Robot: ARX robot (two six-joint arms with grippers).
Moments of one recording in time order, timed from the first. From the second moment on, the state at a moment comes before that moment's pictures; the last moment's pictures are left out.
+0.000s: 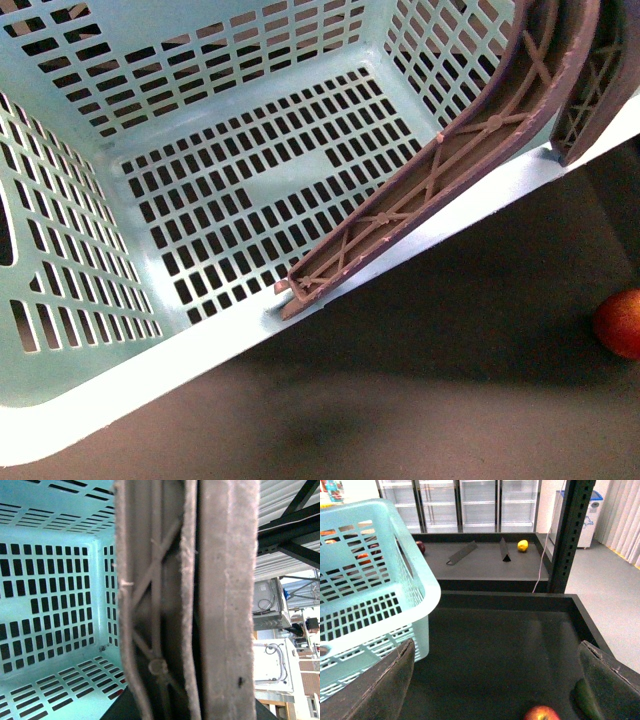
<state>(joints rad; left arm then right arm) -0.63 1.49 1.06 0.09 -0.08 -1.03 0.00 0.00 0.02 0.00 0.00 0.00</state>
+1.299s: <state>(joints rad) -0.63 1.49 1.06 0.09 -0.08 -1.02 -0.26 2.10 0.49 0.70 0.05 -0.01</state>
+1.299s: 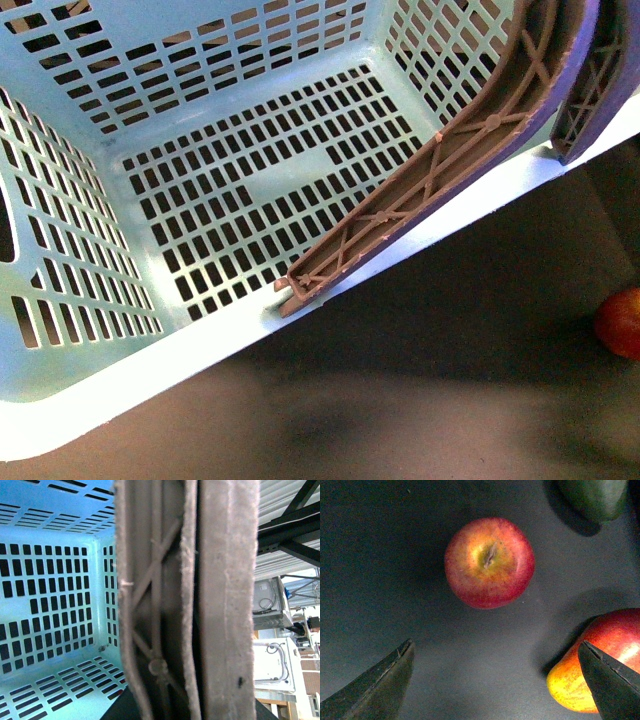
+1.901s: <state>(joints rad) -0.63 1.49 1.06 0.09 -0.08 -1.02 -0.21 2.33 0.77 0.62 0.10 -0.05</state>
